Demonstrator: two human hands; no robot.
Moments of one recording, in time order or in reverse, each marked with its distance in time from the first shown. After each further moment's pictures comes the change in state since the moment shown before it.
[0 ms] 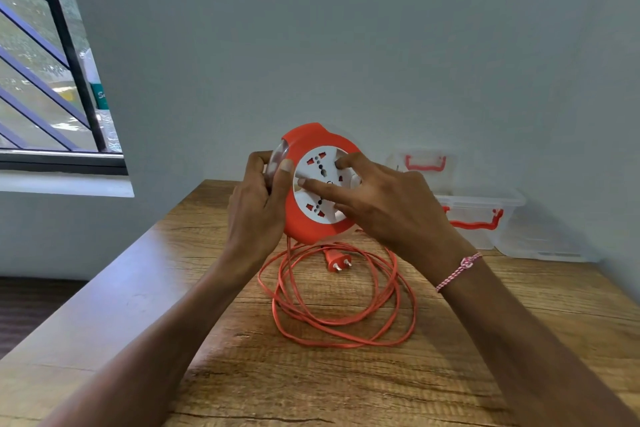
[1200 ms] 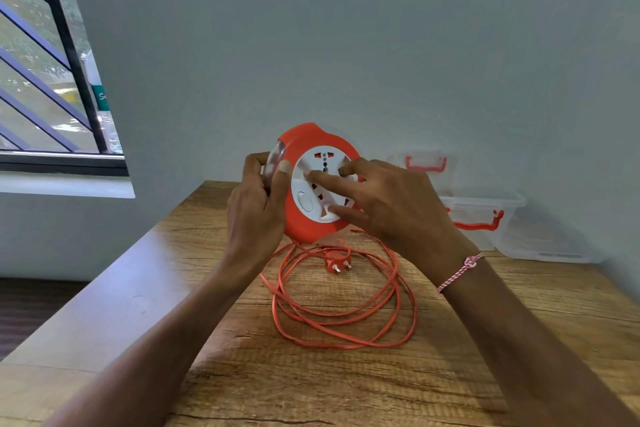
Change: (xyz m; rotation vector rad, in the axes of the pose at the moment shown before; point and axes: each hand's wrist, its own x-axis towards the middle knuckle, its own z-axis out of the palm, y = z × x) left_hand -0.002 0.001 0.001 0.033 0.054 0.017; right_hand 0.003 0.001 -0.003 0.127 -0.022 0.046
